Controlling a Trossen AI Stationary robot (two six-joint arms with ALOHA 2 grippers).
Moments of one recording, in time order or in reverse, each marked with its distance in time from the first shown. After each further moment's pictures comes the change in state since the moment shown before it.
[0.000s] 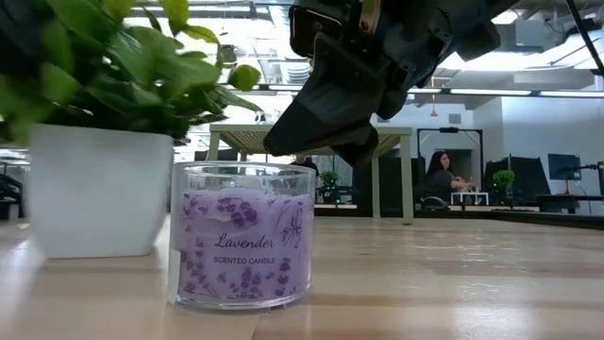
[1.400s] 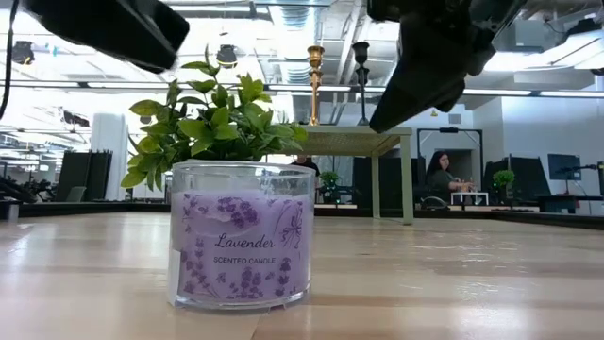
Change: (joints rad) left arm 0.252 -0.289 -0.132 -0.030 0.163 0.166; right arm 0.129 -0.213 -0.001 -0.511 0.394 0.132
